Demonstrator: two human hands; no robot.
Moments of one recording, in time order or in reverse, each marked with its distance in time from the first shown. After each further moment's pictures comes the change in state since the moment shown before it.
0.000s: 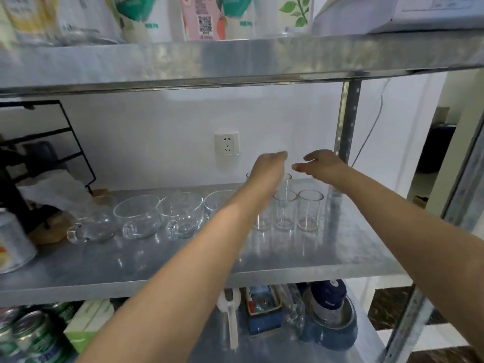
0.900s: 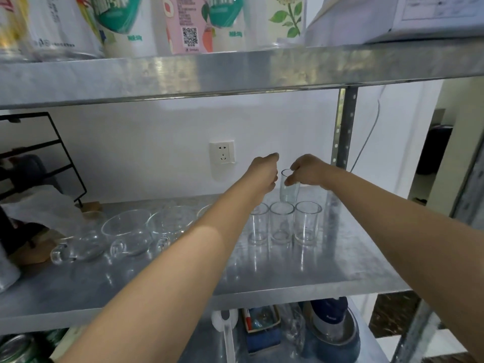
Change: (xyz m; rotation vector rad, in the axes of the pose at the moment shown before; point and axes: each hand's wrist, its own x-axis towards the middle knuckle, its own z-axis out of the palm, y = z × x) left_hand 0.058 0.005 -0.001 -0.051 -0.021 -0.196; right_hand 0.037 -0.021 0.009 -0.277 -0.085 -0.008
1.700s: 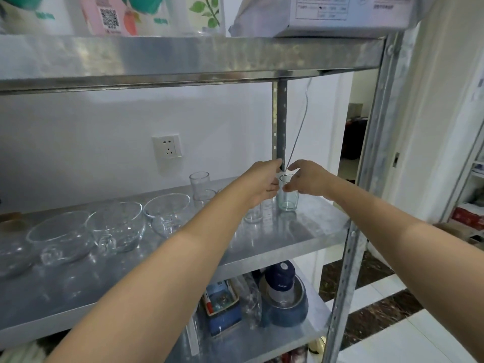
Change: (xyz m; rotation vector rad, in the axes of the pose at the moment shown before) left_hand -0.055 -0.027 0.084 0.091 -0.373 -0.009; right_hand -0.103 0.098 -0.035 0.084 0.167 0.109
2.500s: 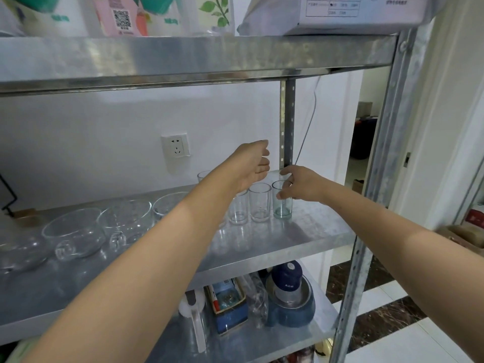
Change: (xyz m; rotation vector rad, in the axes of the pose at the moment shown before) left_hand -0.005 0.023 -0.036 -0.060 0.070 0.074; right_hand 0.004 -0.007 0.025 0.016 -0.147 -0.072
